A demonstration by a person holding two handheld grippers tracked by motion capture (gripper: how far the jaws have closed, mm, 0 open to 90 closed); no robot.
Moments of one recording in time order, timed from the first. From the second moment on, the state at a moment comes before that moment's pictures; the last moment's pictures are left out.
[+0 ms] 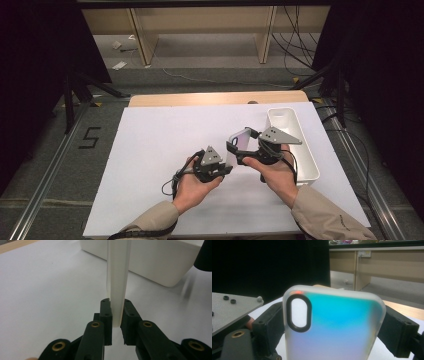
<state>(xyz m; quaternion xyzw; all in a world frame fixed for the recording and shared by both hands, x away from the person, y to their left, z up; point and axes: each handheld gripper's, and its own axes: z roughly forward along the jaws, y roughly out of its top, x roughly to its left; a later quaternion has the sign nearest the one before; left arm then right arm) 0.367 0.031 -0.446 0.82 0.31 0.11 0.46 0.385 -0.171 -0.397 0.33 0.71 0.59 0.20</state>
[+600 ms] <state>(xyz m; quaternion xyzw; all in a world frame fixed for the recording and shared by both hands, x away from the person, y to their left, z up) 0.369 0.034 -0.444 0.82 0.29 0.13 0.48 0.384 -0.173 -0.389 0.34 0.70 0.60 0.21</state>
